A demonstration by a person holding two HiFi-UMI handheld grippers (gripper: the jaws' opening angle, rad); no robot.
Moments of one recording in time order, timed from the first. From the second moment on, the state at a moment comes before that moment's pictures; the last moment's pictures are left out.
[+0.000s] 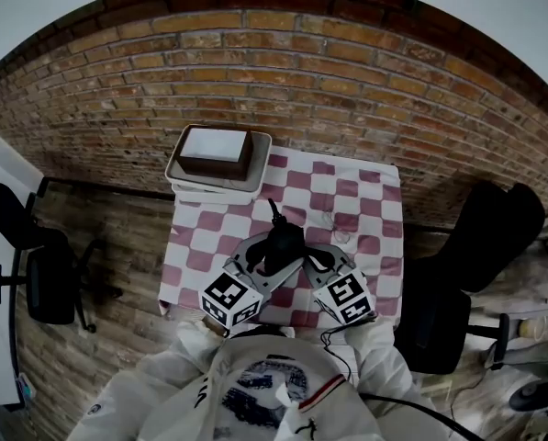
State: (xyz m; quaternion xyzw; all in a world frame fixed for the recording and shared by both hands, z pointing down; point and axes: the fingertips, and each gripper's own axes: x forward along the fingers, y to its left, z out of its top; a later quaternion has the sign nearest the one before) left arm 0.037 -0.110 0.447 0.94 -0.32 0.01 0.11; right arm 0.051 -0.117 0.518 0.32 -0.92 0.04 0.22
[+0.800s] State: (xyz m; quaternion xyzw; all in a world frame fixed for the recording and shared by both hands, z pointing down) left arm 0.008 -0.096 0.449 0.95 -0.29 -0.01 0.10; right arm 0.020 -0.099 0.522 0.36 -0.91 0.07 0.21
